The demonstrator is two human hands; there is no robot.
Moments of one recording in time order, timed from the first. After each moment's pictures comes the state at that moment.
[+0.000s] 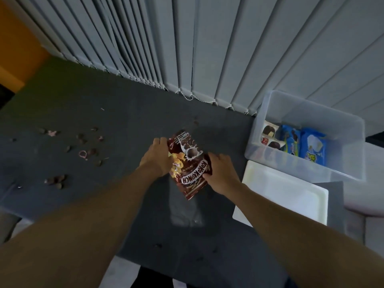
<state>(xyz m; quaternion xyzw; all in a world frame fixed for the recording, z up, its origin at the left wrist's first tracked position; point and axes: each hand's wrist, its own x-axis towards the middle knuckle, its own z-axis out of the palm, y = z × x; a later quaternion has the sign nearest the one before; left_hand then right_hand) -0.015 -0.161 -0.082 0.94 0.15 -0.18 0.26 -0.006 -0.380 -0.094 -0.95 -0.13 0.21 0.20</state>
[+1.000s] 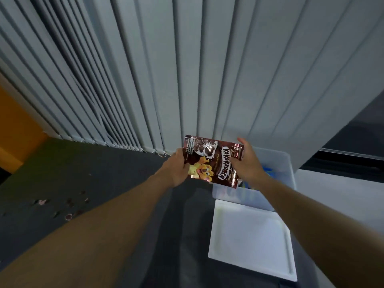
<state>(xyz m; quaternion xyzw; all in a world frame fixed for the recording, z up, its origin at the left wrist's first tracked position) 0.049 -0.276 0.062 0.94 -0.02 -0.09 0.32 0.069 -0.512 0.060 -0.83 0.08 0.03 0.55</state>
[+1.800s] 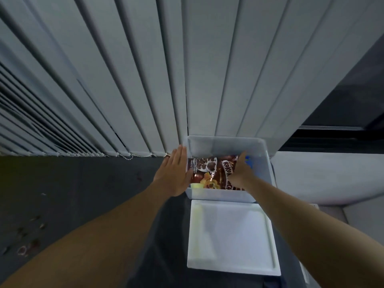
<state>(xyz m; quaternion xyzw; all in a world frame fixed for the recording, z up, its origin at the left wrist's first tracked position) 0.096 -0.370 -0.005 0.97 -0.18 -0.13 0.07 0.099 -0.601 -0.032 -0.89 0.23 0.21 0.34</state>
